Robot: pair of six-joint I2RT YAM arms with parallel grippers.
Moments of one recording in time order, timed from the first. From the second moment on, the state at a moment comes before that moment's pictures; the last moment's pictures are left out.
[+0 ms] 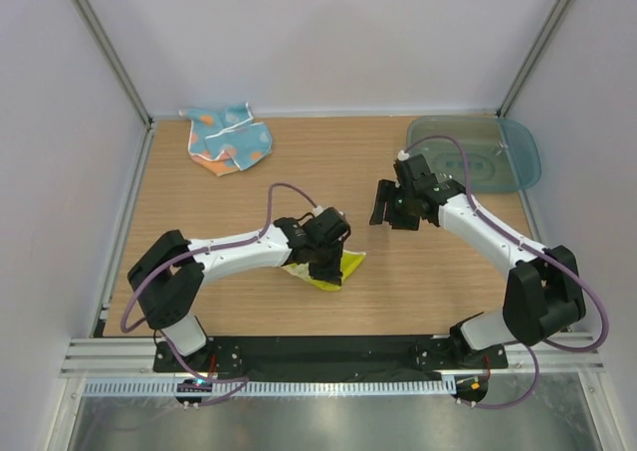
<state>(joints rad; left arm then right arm) -0.99 1.67 1.11 -0.54 0.09 -0.83 0.42 1.44 1.04 -0.61 -0.04 0.55</state>
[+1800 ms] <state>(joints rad) -0.75 1.60 0.83 -0.41 0.18 -1.09 0.62 1.56 0.68 0.19 -0.60 0.64</state>
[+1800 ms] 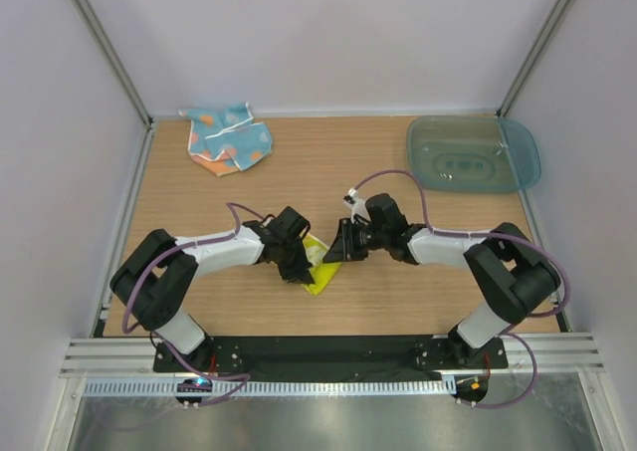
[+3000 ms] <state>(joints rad) -0.74 1.60 0.83 -0.41 0.19 -1.08 0.40 1.63 0.70 0.20 -0.58 0.63</state>
